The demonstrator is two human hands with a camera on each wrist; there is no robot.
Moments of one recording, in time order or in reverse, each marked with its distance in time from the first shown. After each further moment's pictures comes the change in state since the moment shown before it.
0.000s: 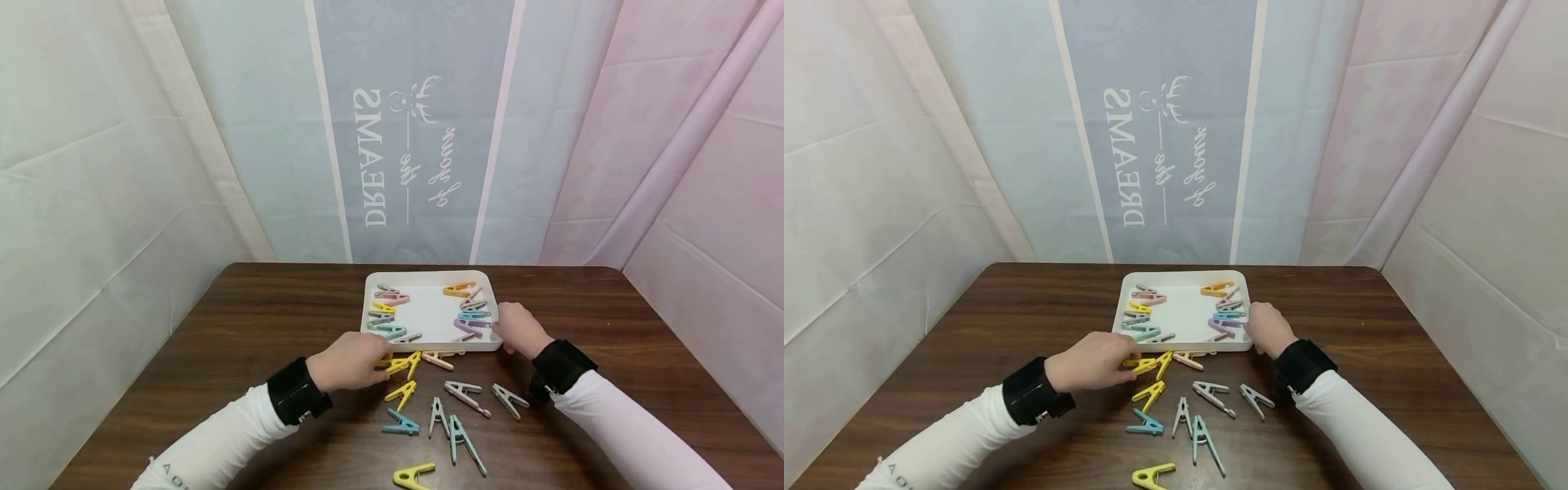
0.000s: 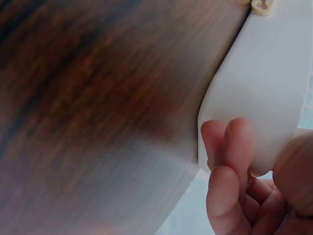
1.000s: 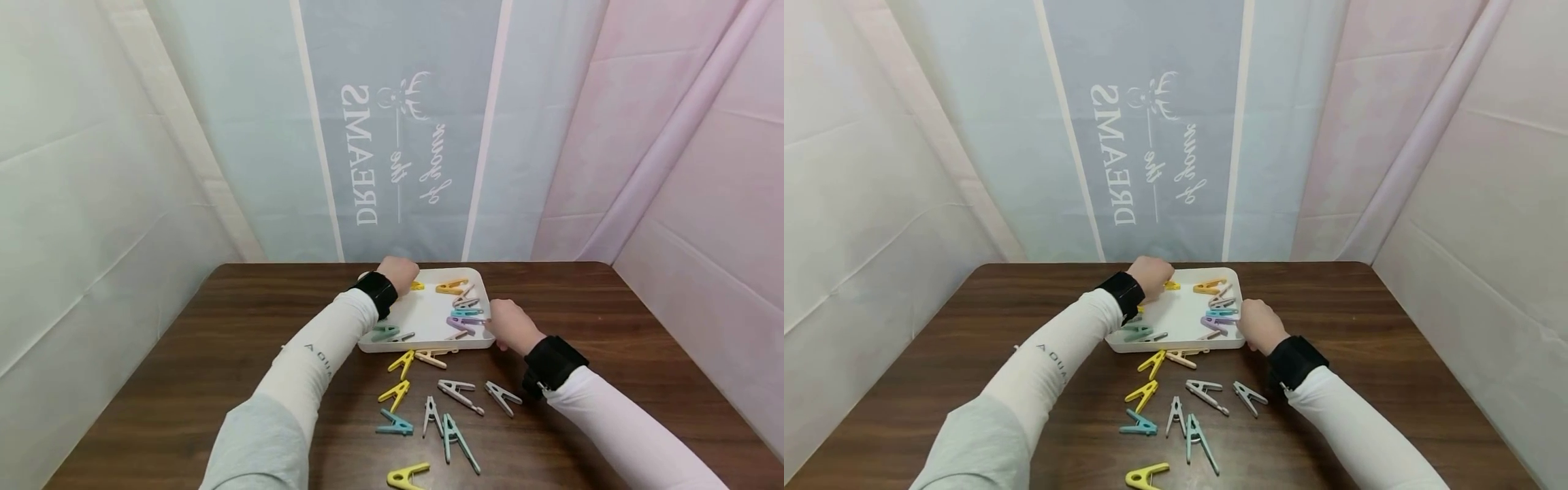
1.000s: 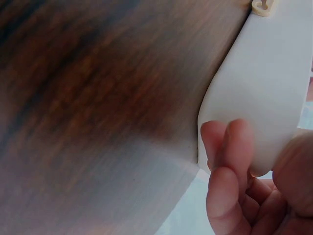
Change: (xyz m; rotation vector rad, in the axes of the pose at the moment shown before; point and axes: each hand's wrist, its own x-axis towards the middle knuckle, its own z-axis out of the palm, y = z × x) left_hand 0.174 -0.046 -0.015 0.427 -0.092 -0.218; right_hand 0.002 0.001 0.000 0.009 0.011 0.005
